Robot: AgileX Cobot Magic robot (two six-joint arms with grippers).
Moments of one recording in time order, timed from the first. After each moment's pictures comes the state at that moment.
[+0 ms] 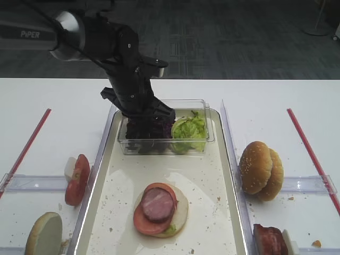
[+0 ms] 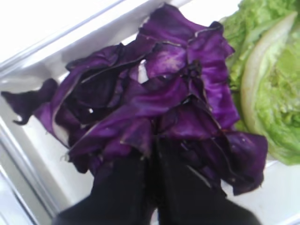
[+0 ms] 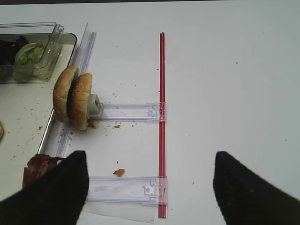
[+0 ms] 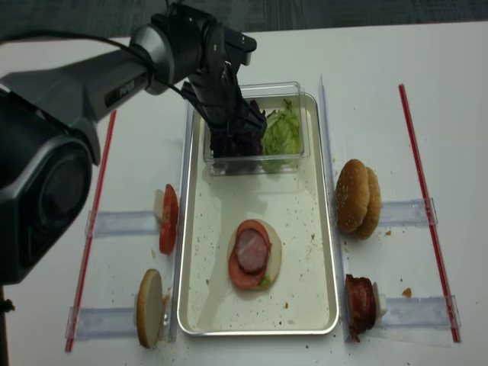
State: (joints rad) left arm -0.49 2.15 -1.69 -0.01 0.85 -0.02; right arm 0.08 -0.02 -0.48 0.01 1.13 0.06
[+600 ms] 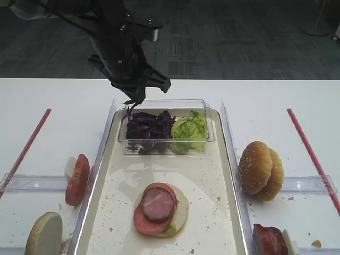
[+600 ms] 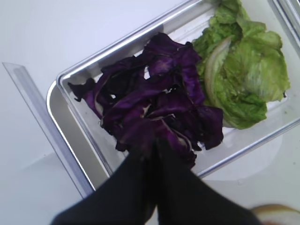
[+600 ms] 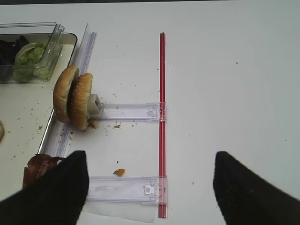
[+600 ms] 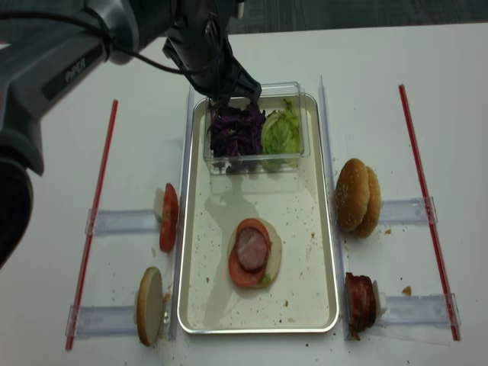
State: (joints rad) left arm -0.49 1.97 -1.69 0.02 0.96 -0.02; right arm 0.08 -0.02 -0.48 0.01 1.13 0.06
